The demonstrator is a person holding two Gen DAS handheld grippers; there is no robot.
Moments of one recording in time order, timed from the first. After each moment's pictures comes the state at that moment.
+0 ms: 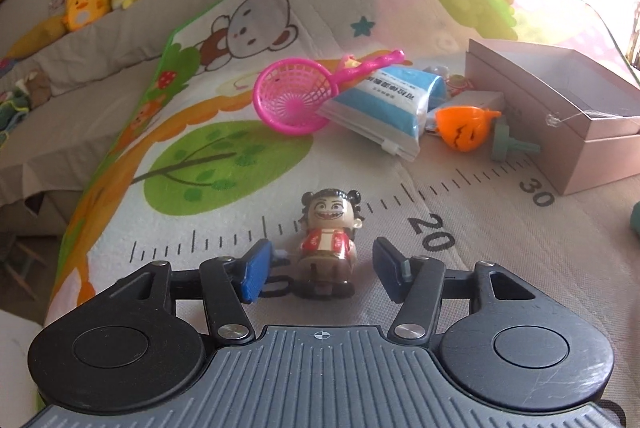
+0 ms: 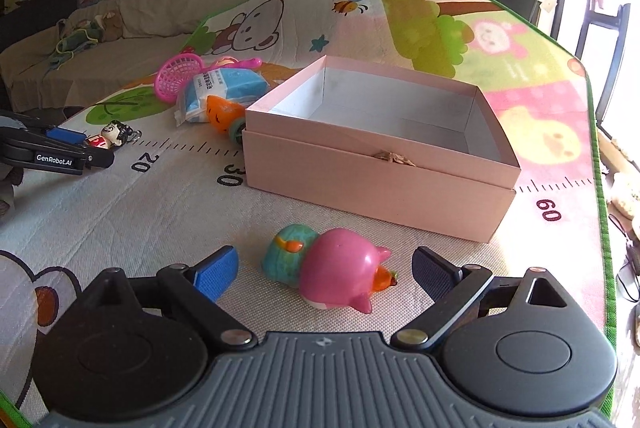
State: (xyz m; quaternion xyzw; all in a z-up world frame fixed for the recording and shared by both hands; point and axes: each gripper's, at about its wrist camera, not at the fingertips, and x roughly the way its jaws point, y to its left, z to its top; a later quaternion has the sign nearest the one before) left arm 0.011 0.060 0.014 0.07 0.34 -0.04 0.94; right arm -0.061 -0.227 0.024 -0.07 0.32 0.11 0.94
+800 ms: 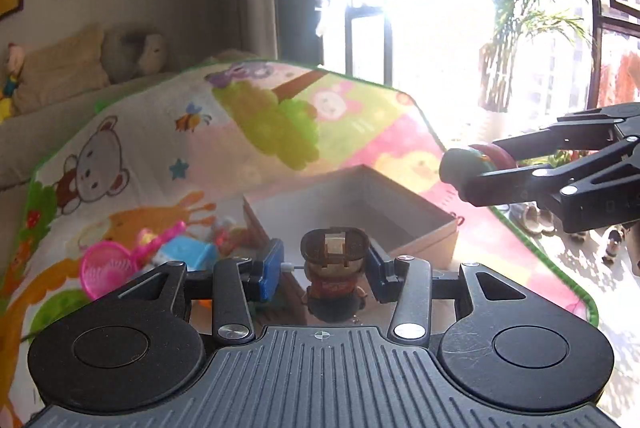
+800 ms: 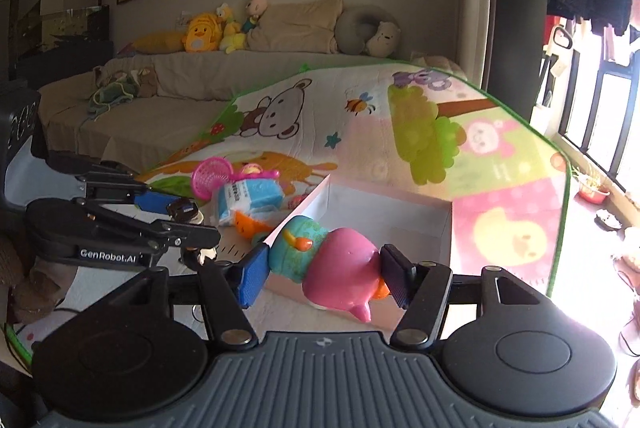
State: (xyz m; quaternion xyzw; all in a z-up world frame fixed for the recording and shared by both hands) left arm -0.030 -0.069 0.126 0.09 0.19 -0.26 0.94; right arm -0.078 -0.273 0.160 -0.06 0.21 0.14 0.97
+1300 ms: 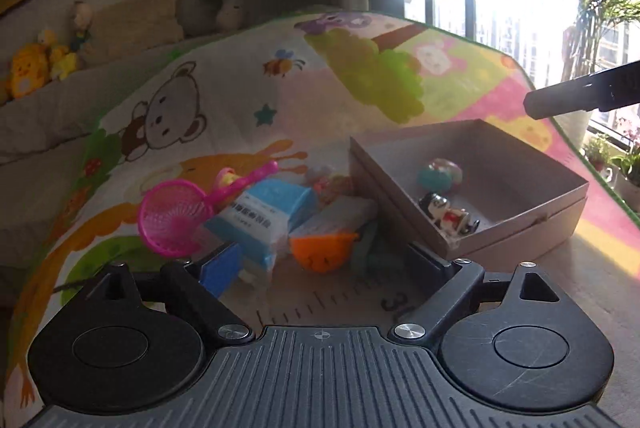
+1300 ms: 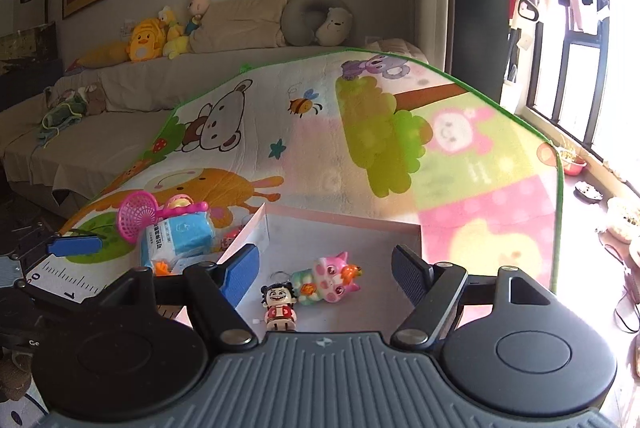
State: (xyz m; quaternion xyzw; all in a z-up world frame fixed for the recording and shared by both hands) left arm 0.024 -0.017 0.051 0.08 0.26 -0.13 0.95; right arm 0.021 -0.262 0.129 -0.04 0.26 0.12 0.96
